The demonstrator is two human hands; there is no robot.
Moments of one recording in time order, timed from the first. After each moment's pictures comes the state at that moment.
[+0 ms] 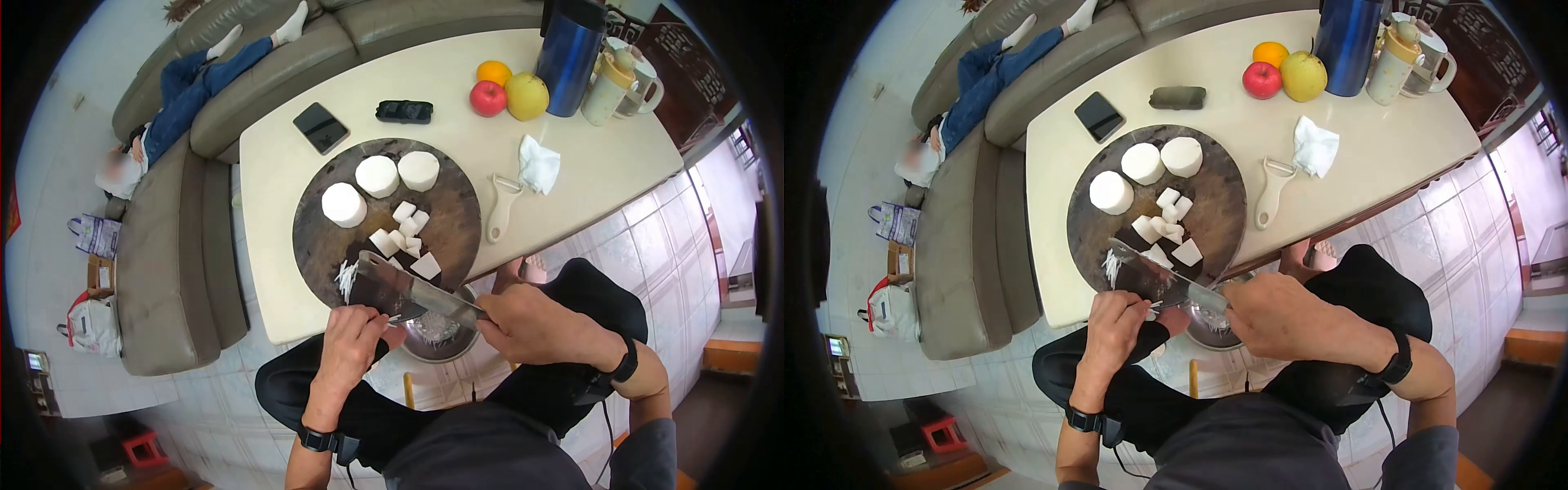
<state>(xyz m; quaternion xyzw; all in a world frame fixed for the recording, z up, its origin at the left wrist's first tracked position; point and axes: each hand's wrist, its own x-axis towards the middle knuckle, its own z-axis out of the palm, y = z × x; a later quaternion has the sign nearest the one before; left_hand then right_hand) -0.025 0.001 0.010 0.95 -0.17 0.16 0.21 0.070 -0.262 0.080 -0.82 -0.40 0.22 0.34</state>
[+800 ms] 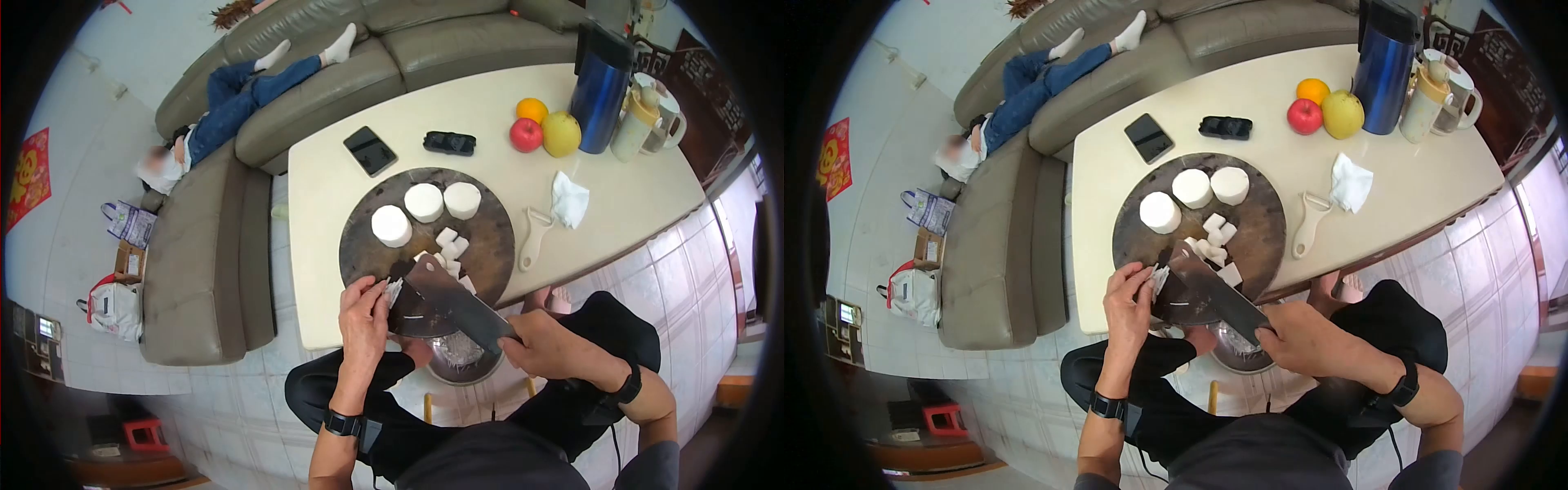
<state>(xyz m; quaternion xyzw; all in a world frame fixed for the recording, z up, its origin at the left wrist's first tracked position) 0.002 0.019 -0.003 0.92 0.10 0.22 0.31 0.066 -0.256 0.082 -0.80 -0.31 0.32 0.42</state>
